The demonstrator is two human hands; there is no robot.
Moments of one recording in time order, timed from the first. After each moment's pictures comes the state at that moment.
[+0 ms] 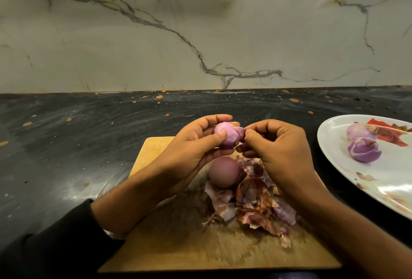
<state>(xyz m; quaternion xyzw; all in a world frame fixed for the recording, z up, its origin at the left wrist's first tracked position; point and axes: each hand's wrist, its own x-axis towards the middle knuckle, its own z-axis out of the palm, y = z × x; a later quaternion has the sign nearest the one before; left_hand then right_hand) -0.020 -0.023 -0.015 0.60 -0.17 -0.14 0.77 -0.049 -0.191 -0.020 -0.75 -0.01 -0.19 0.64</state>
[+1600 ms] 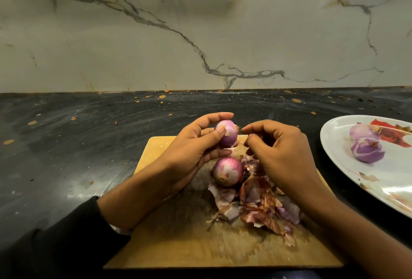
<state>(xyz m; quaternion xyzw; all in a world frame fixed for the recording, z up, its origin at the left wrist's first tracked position) -0.013 -0.017 -0.020 0.59 -0.16 -0.14 0.78 -0.049 -0.195 -0.022 -0.84 -0.06 -0.24 0.48</state>
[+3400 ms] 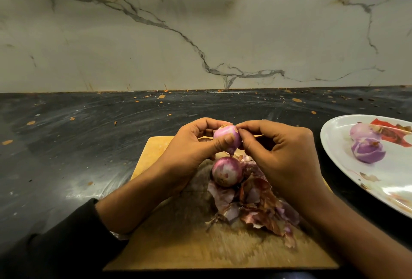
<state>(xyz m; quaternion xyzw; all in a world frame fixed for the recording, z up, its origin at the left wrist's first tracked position) -0.019 -0.015 -0.018 0.70 -0.17 -0.06 0.69 -0.054 -0.194 -0.022 -0.82 -0.20 -0.36 0.40</state>
